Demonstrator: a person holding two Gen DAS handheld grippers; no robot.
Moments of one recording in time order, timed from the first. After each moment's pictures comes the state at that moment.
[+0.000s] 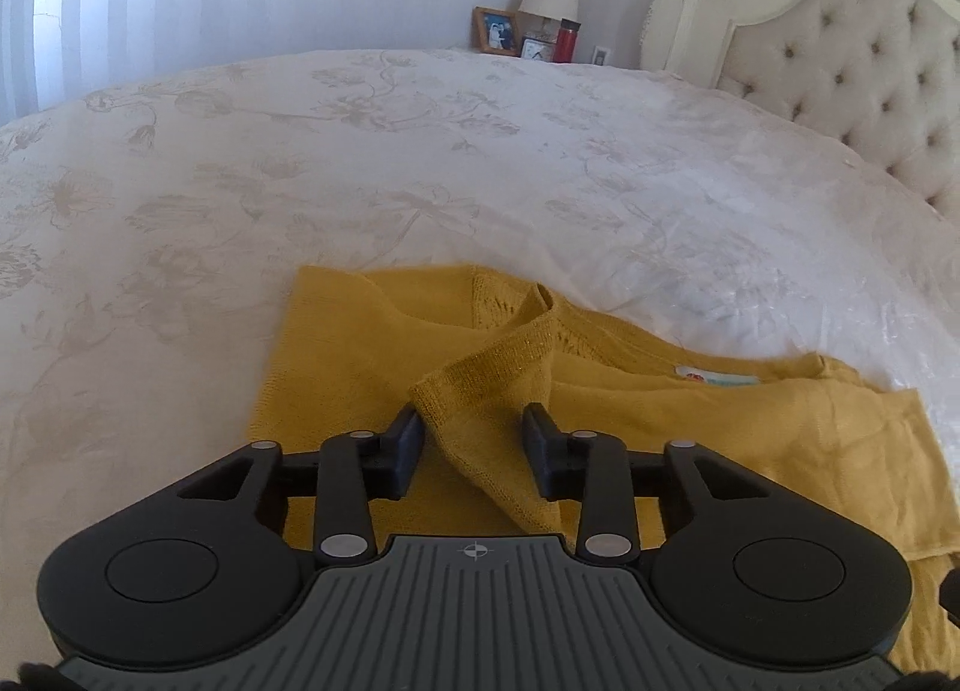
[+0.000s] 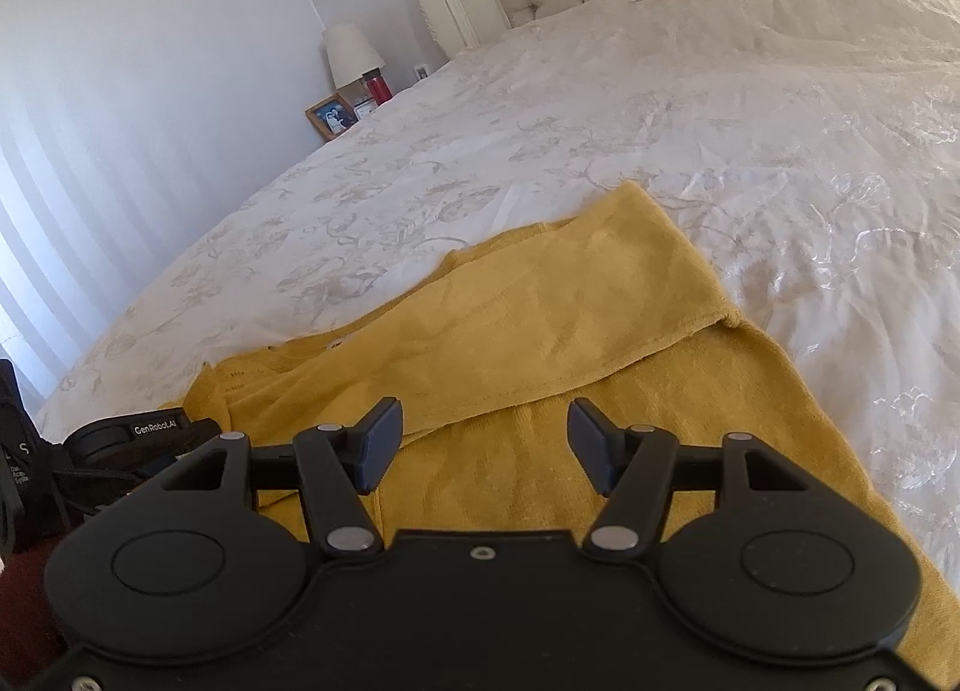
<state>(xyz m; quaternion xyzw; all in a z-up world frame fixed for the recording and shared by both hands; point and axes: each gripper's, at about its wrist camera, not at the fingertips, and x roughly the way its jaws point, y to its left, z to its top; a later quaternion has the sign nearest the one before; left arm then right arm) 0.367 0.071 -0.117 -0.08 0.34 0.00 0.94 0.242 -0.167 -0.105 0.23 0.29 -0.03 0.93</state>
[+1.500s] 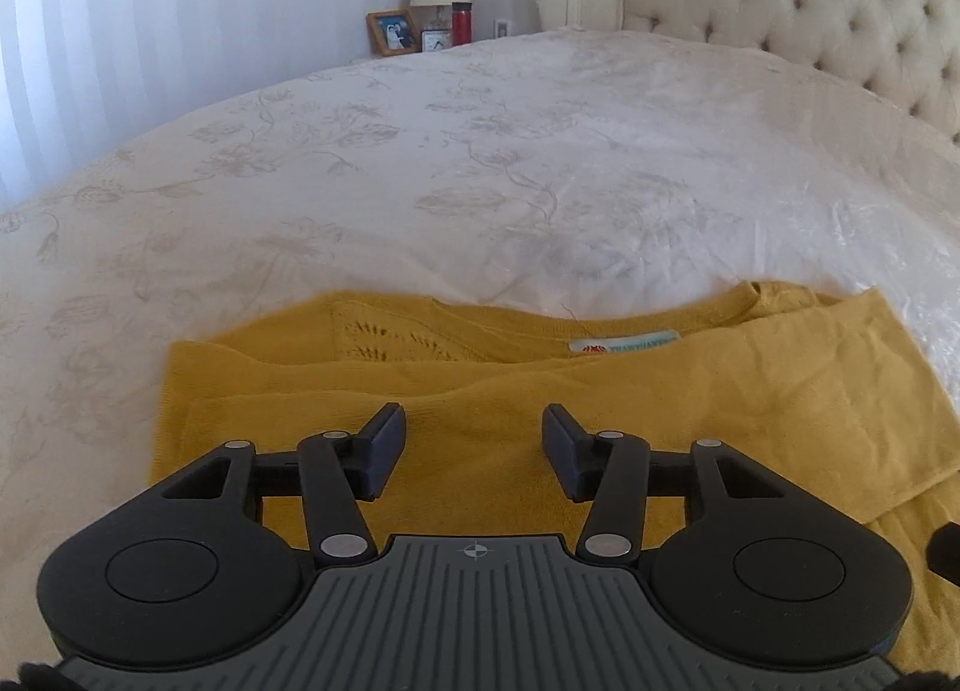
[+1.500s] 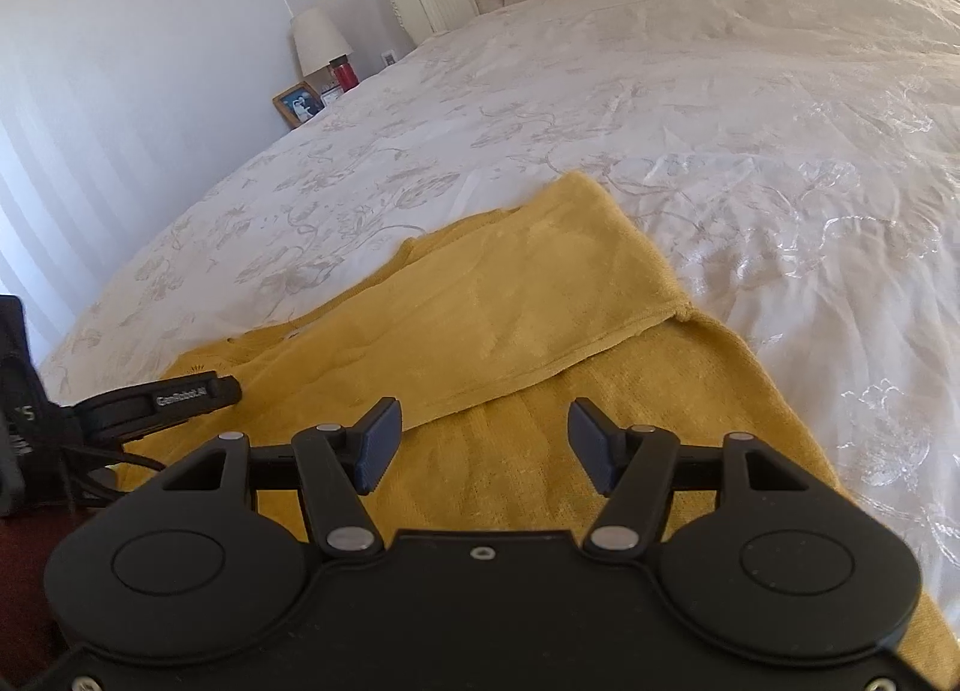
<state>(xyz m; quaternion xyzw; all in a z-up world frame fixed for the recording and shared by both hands) 0.385 0.008 -0.121 0.04 0.35 -0.05 0.94 0.246 -0.175 -0.110 0.23 0.31 -0.06 0.92</state>
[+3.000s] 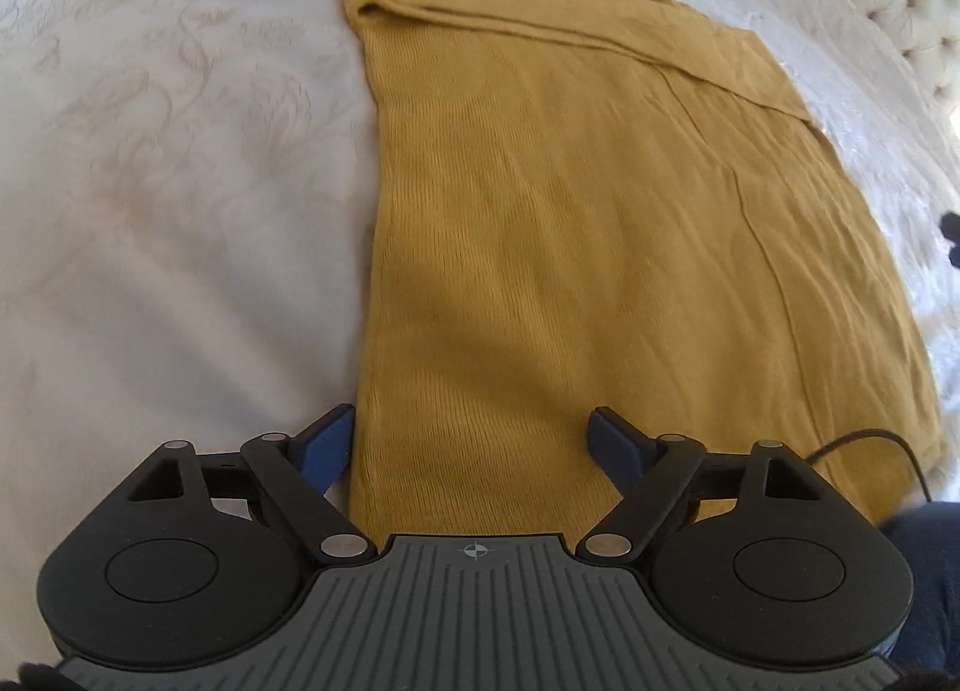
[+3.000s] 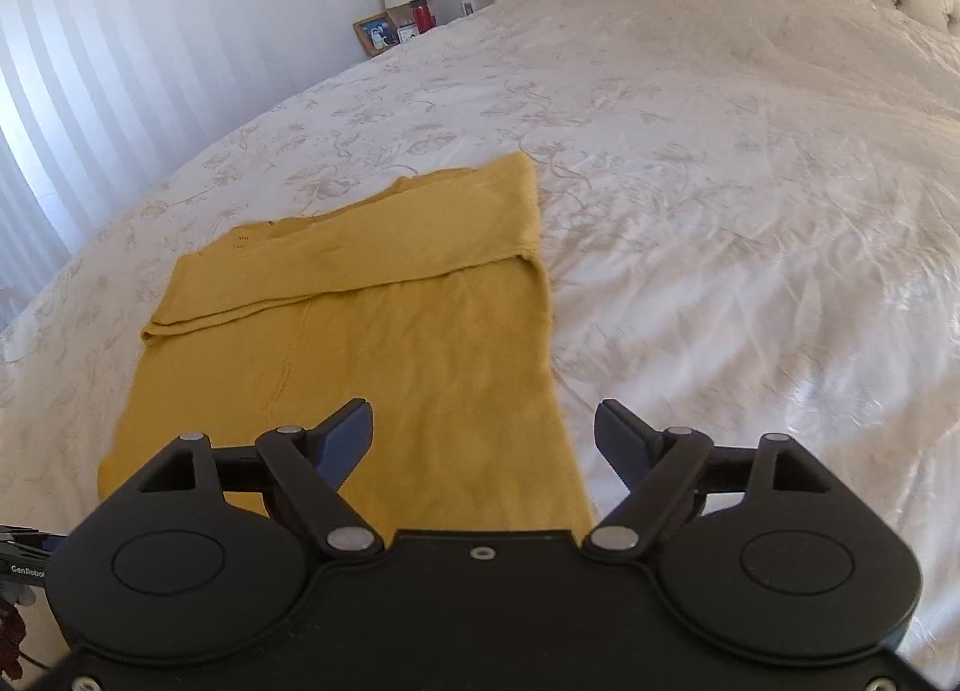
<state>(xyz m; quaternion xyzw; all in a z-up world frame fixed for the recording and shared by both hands) 0.145 0.114 -0.130 -0.04 0.53 -0.11 0.84 0.115 -0.265 -0.064 0.14 0.38 0.03 0.92</state>
